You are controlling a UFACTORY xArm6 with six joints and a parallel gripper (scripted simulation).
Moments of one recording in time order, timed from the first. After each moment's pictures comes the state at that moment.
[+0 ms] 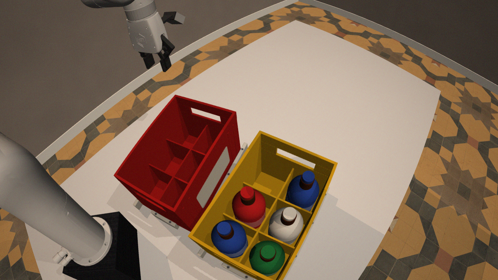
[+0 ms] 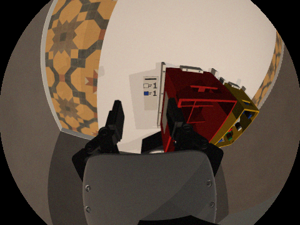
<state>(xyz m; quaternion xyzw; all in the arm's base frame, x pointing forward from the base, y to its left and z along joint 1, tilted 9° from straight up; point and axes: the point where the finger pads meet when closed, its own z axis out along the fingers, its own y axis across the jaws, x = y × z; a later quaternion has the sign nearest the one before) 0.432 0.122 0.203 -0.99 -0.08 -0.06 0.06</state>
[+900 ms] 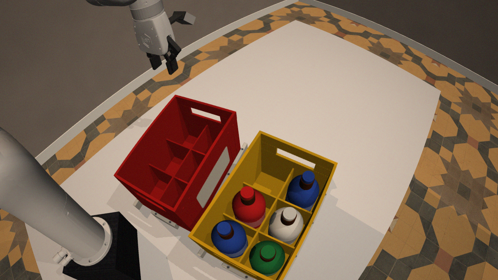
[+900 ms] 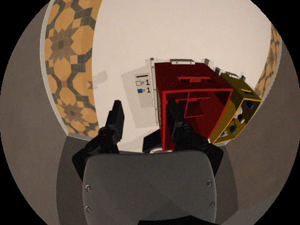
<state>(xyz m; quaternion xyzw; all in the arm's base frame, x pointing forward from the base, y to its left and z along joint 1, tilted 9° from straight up) 0.428 0.084 0.205 -1.00 -0.04 -0.06 0.06</state>
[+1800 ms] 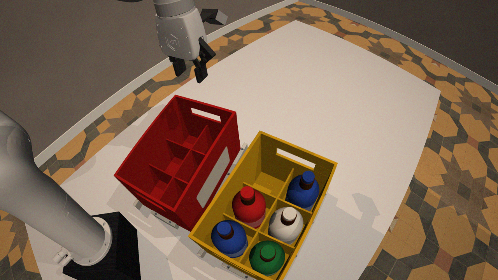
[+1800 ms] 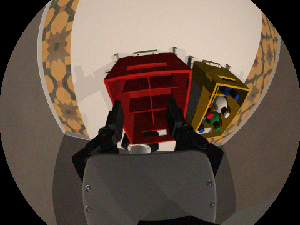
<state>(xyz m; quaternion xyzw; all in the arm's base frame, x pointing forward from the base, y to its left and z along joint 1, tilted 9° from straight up) 0.414 -0.037 0.214 -1.00 -0.03 -0.06 0.06</state>
